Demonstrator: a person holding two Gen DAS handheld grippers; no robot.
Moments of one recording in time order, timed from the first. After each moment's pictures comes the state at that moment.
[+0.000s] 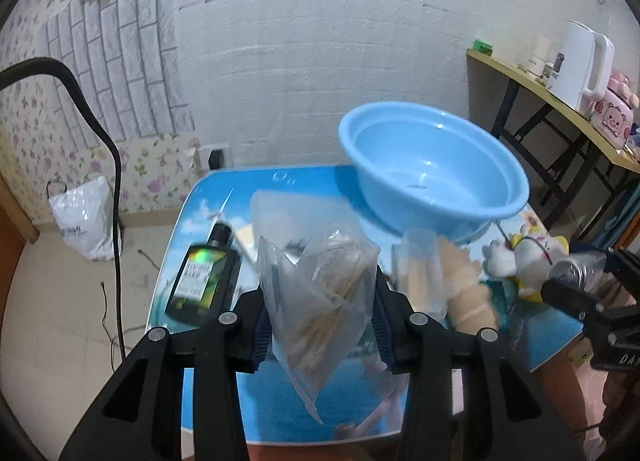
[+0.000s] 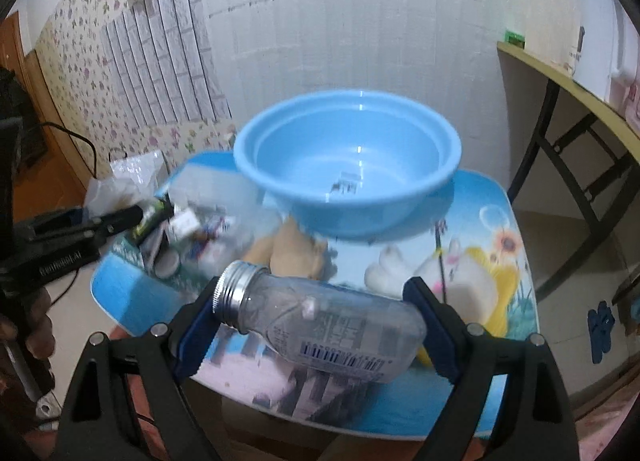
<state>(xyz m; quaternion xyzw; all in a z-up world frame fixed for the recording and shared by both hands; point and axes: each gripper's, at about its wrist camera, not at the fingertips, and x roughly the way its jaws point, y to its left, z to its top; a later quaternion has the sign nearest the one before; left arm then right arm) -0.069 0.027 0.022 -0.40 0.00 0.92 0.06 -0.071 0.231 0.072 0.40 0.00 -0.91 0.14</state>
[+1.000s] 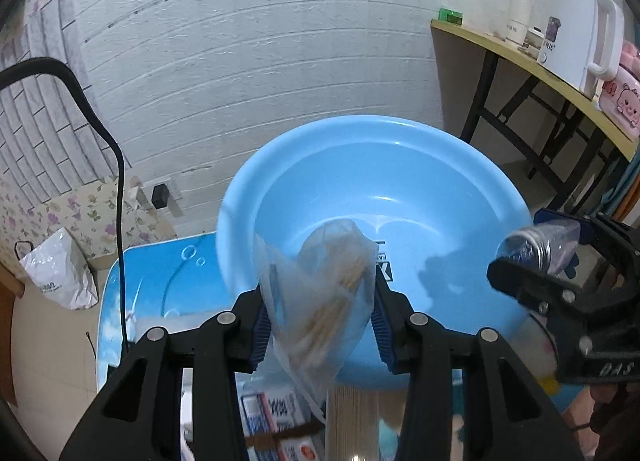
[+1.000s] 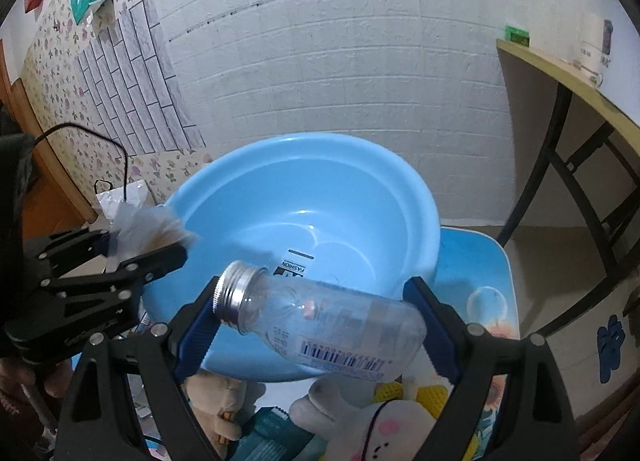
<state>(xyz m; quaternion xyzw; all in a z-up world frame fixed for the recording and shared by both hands) -0.196 0.123 0.011 -0.42 0.06 0.90 0.11 -0.196 0.274 0.058 0.40 -0.02 -0.90 0.14</state>
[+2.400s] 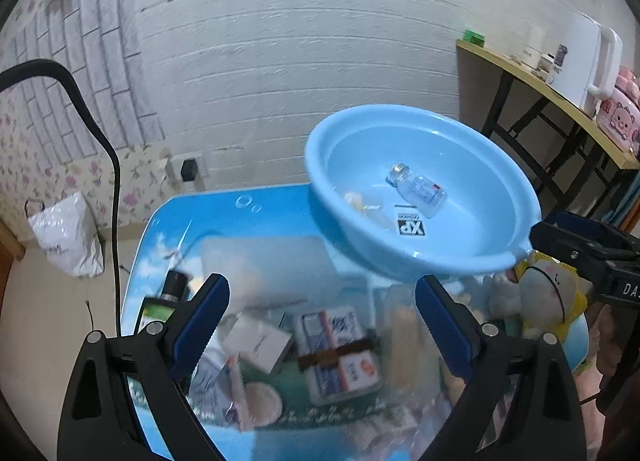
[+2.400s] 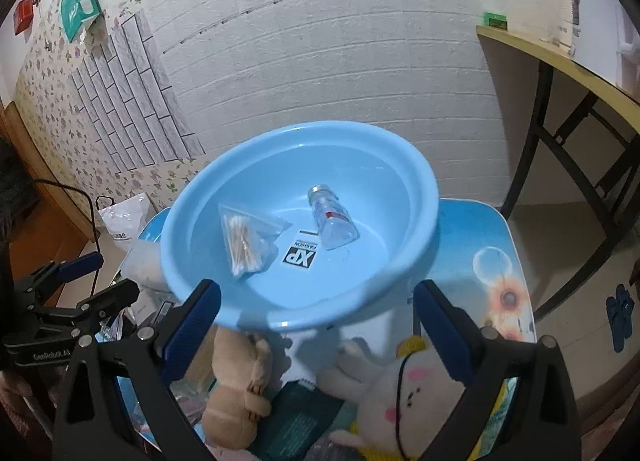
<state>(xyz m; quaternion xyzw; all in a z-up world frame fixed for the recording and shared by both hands) -0.129 0.049 0.009 -0.41 0.01 0.91 0.08 -0.151 0.268 0.062 0.39 -0.06 -0.91 0.11</state>
